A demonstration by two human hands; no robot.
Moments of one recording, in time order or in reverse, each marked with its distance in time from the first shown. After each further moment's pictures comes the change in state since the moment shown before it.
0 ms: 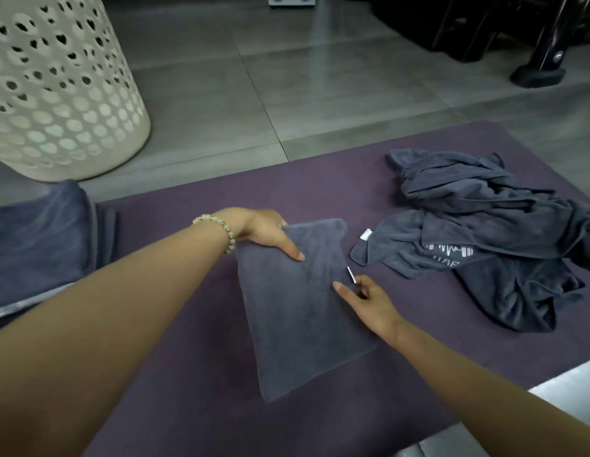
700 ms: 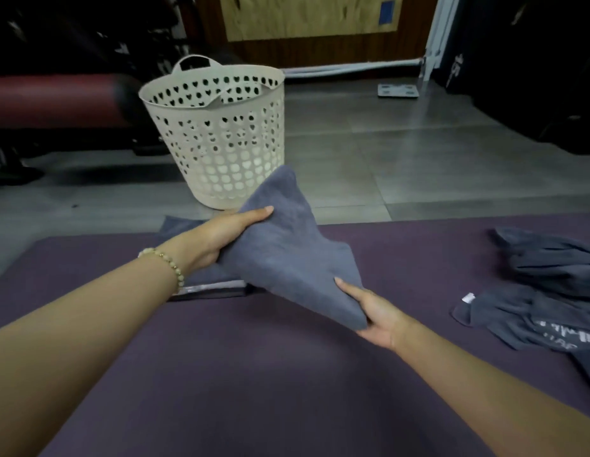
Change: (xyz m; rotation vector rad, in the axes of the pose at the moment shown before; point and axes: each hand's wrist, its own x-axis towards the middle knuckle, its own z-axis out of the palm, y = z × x) left_hand -0.244 -0.152 -0.042 -1.036 0.649 0.002; right_hand -0.074 -0.156 0.146 0.549 -0.602 0.156
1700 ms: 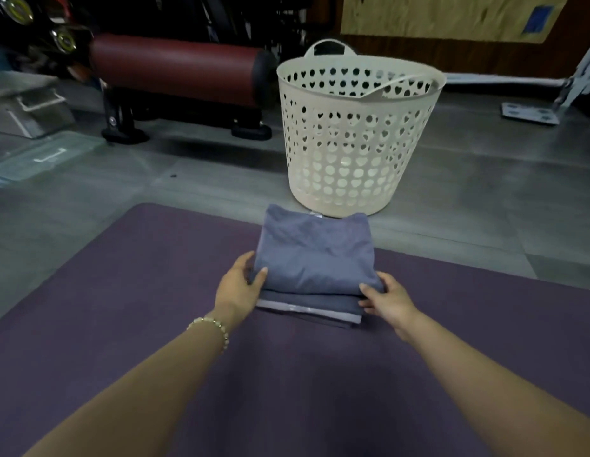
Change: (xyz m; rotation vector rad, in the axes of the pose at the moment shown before) left_hand 0.085 -0.196 -0.188 0.233 0.566 0.103; right_hand 0.200 0.029 0.154 -0.647 0.241 -0.239
